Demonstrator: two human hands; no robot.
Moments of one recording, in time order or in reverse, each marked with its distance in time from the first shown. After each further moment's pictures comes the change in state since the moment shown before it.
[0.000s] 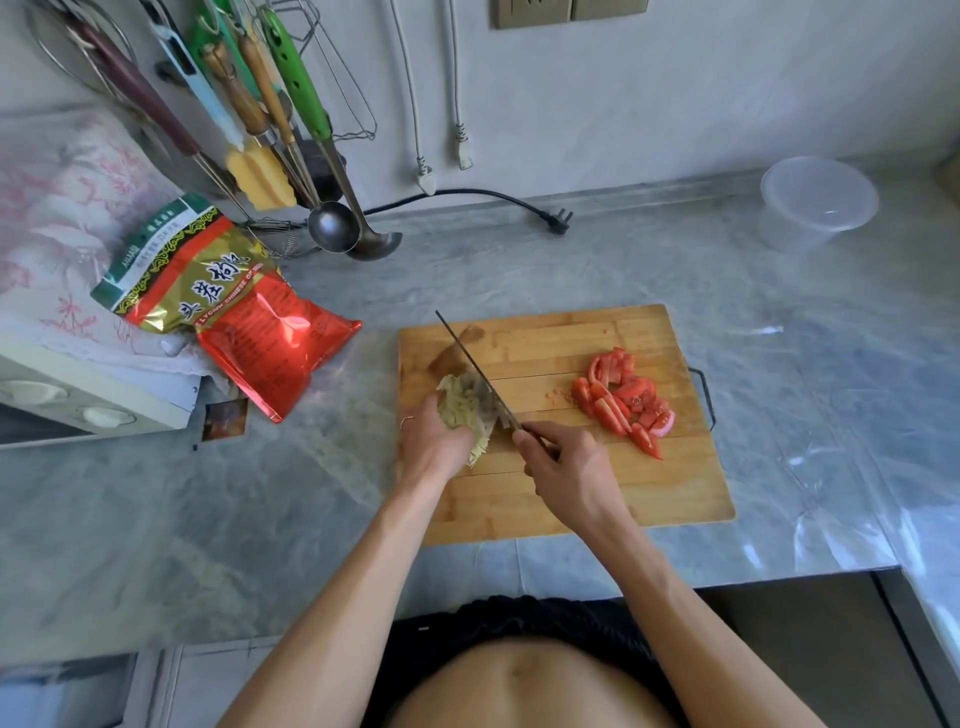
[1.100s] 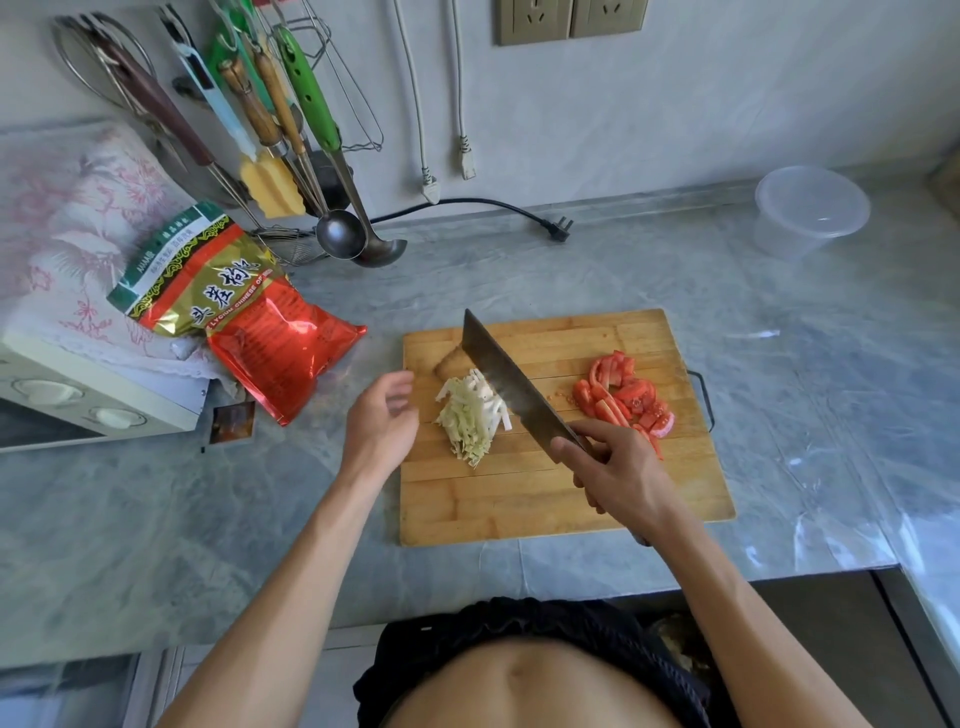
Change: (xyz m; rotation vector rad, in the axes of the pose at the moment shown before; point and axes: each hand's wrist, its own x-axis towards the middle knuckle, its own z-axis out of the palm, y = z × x) left_hand 0.007 -0.009 -0.061 -0.050 0.096 0.250; right_hand -0.008 0.010 -0.047 -0.002 -0.098 -0.050
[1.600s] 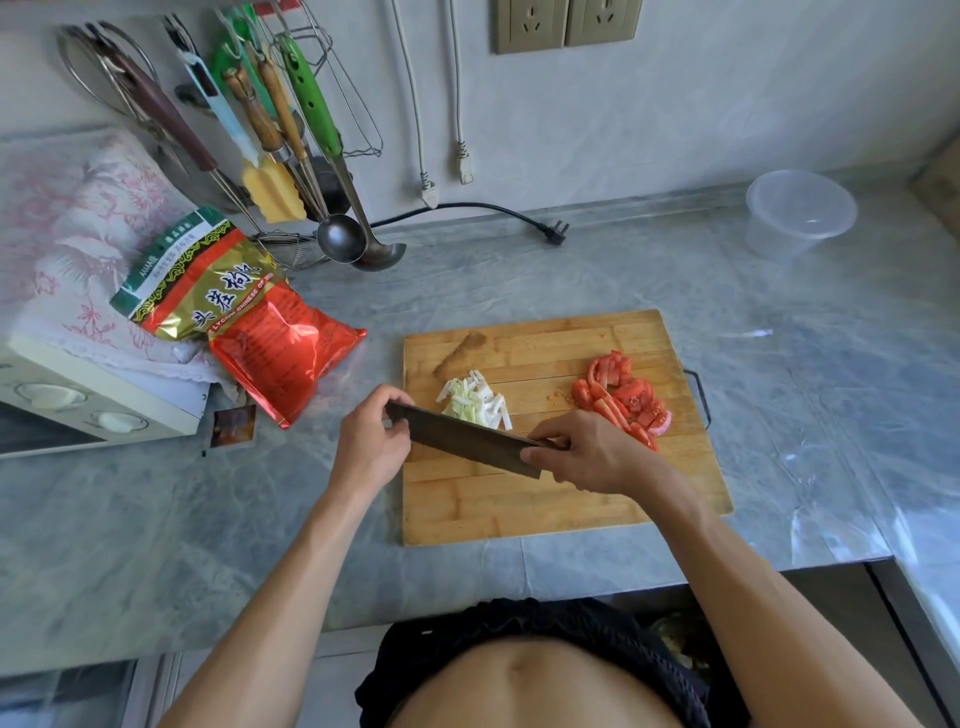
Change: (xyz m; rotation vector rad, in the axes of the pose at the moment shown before) left_hand -0.008 -0.018 -0.013 0.145 -0.006 0.226; right_hand 0.034 -0.021 0.001 -0.383 -0.370 -0.079
